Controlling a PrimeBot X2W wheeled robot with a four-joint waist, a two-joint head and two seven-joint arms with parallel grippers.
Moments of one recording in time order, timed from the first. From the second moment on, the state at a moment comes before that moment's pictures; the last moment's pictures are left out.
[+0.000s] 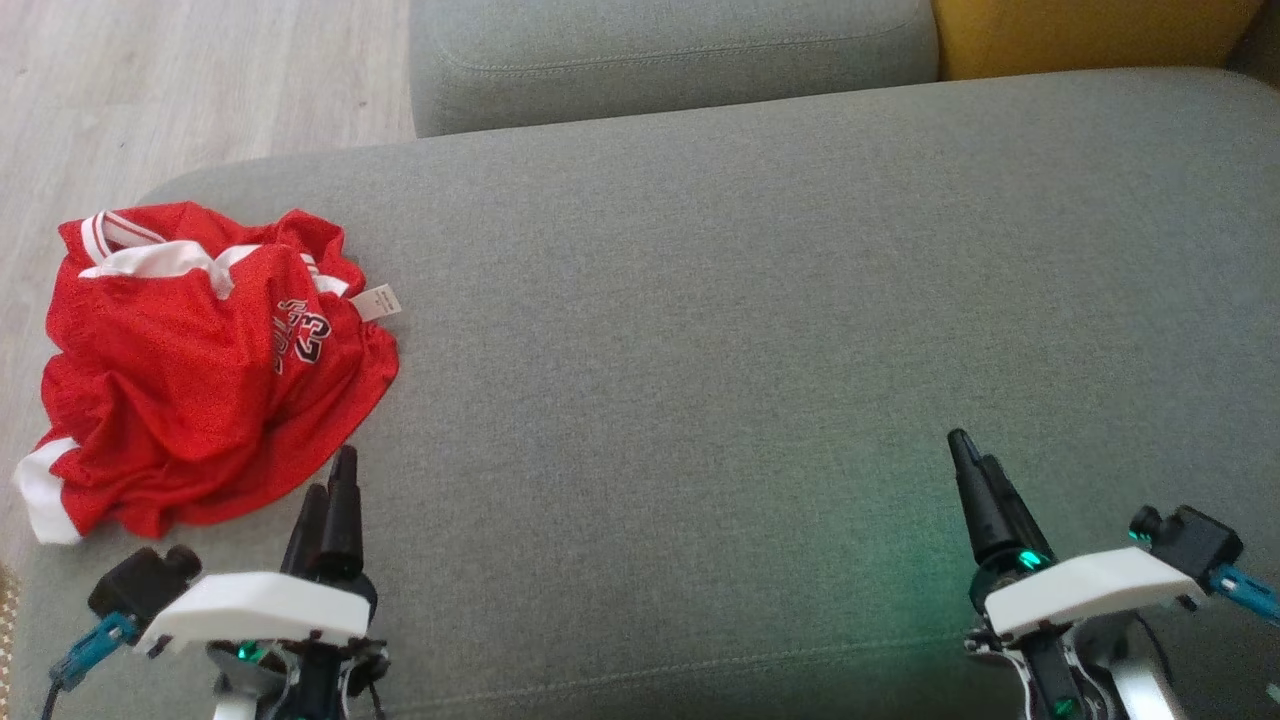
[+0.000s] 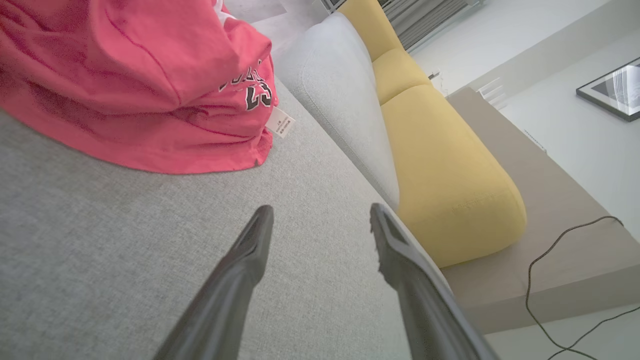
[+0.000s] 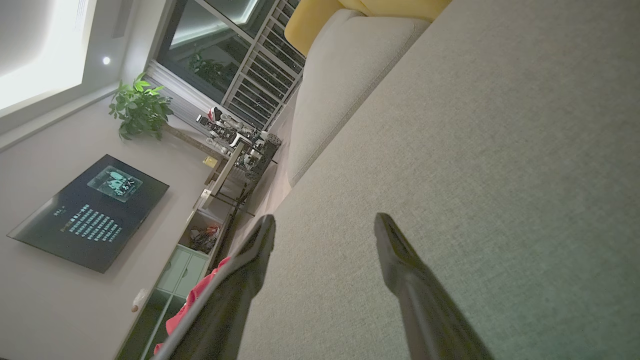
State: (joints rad) left arm 0.01 0.03 -0.06 0.19 -0.96 -0.02 -0.04; right arm -0.02 -0.04 0.03 0.25 0.98 0.13 -0.04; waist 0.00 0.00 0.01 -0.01
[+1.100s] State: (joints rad) left arm -0.01 0.06 -0.17 0.10 -0.54 0.09 -0.13; right arm -0.06 -0.04 0.13 0.19 0.55 0.13 -0.13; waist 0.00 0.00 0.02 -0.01
